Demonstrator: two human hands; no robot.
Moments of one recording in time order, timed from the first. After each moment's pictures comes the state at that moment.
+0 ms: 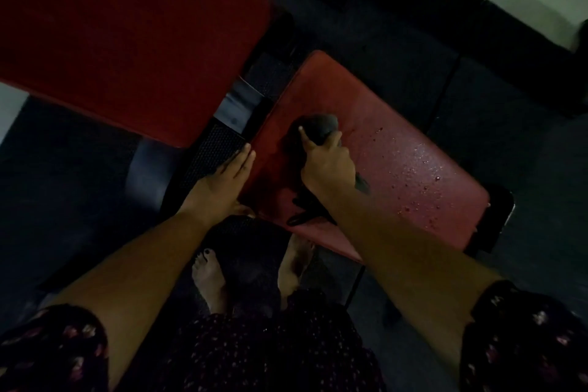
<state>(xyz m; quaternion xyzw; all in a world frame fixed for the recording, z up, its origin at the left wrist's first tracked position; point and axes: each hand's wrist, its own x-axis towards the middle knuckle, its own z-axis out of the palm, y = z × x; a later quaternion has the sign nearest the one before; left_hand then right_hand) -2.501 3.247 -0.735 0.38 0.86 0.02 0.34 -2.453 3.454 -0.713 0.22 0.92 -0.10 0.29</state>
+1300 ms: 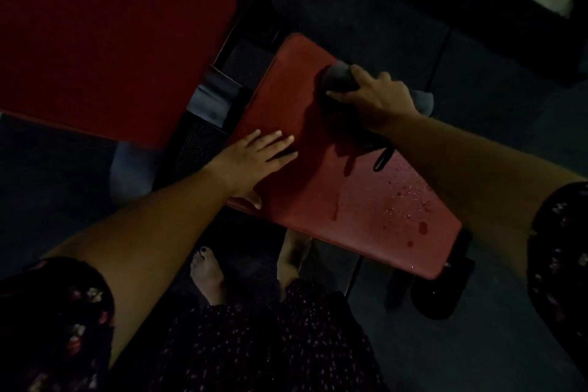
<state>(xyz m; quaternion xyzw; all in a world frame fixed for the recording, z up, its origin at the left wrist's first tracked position) -2.526 3.323 -0.741 0.60 0.72 -0.14 0.30 -2.482 3.596 -0.691 0.04 0.94 0.09 0.32</state>
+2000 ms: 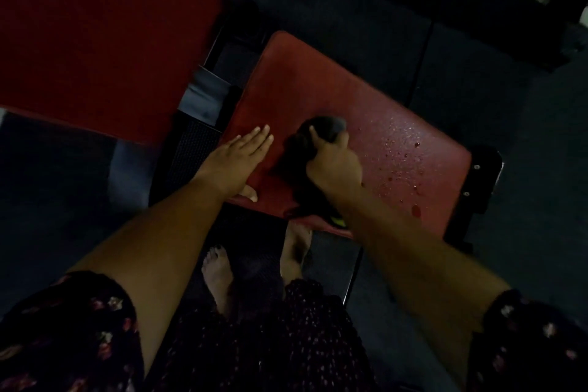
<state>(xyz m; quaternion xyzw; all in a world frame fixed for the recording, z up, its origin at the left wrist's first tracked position) -2.509 3.310 -0.735 0.52 0.78 -0.11 0.31 -2.398 3.481 -0.708 0.34 0.88 -0.19 0.26</state>
